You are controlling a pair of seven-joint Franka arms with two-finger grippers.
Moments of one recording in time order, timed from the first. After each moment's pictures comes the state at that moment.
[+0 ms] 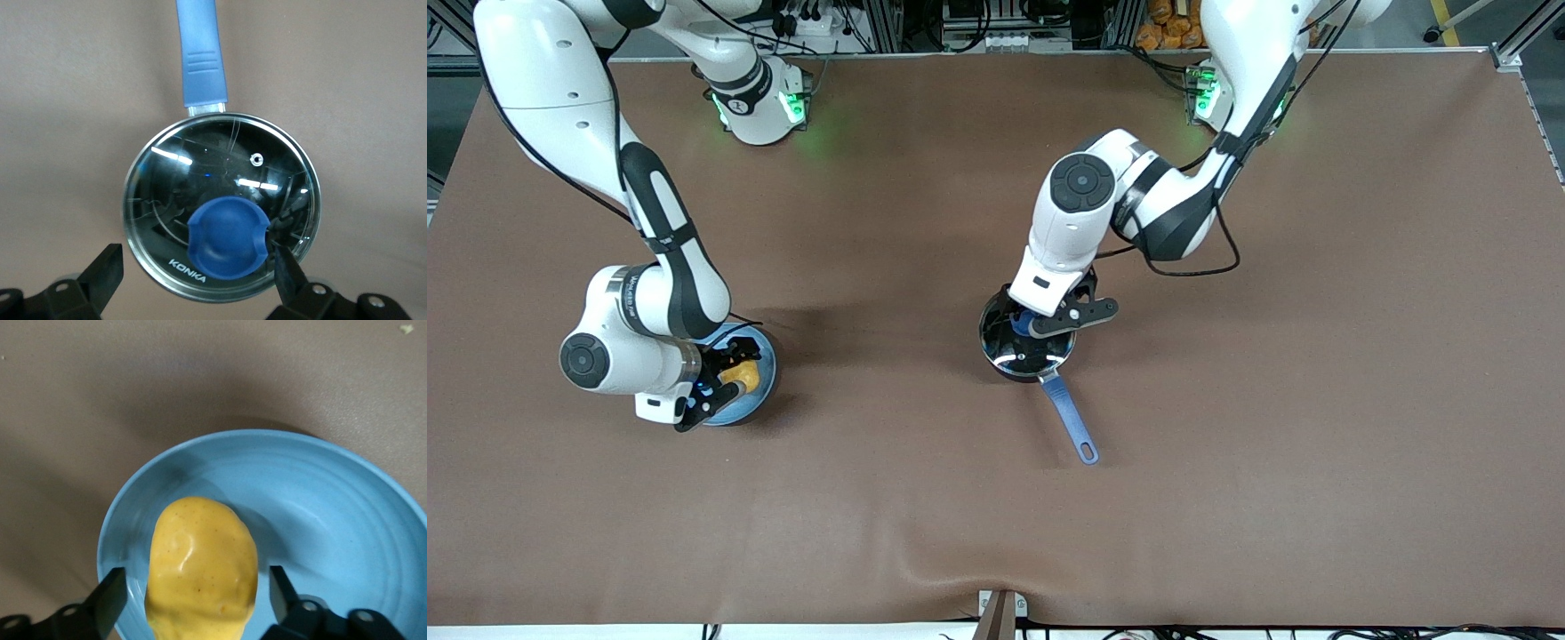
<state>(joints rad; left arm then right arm) -0.51 0.51 -0.26 -1.68 0.13 2.26 -1.10 0.09 0.60 -0.06 -1.81 0.16 2.18 -0.66</state>
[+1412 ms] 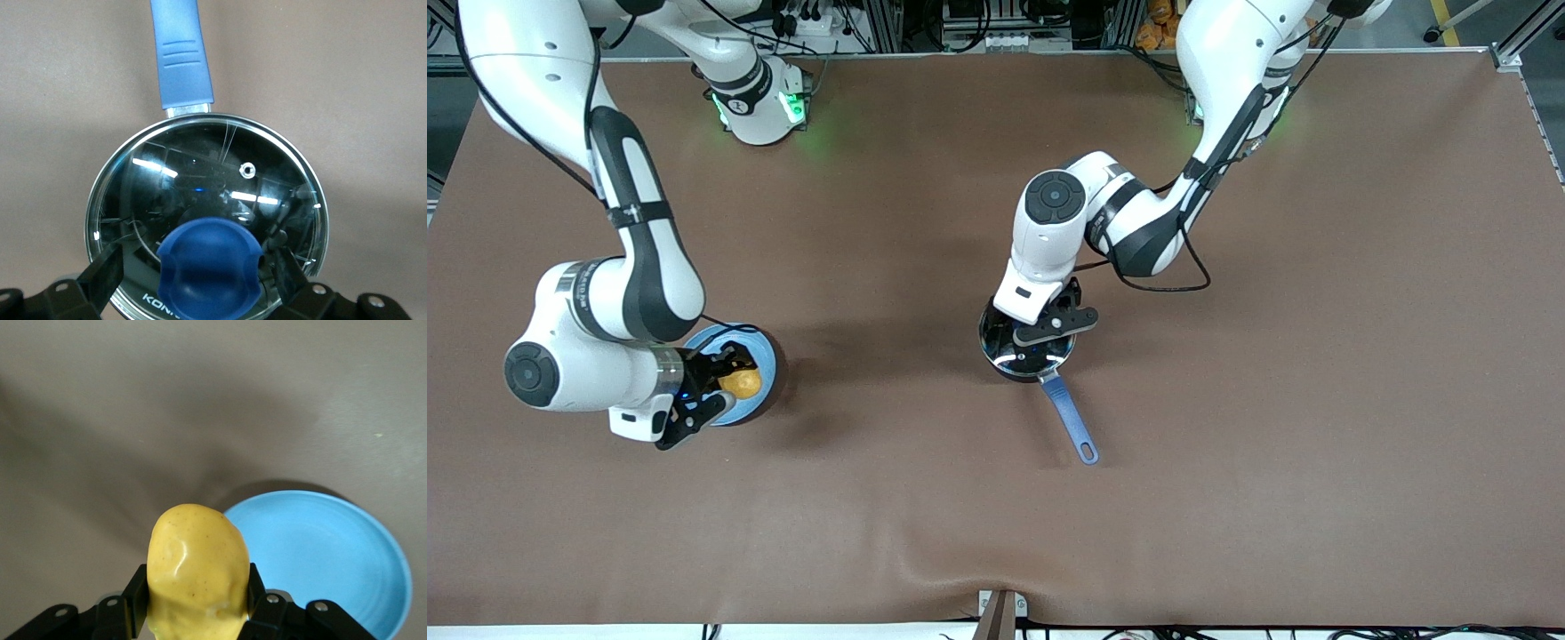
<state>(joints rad) -0.53 0.58 -0.25 -1.65 0.20 2.31 -1.14 0.14 0.55 -0.05 -1.57 0.21 1.88 -0.52</state>
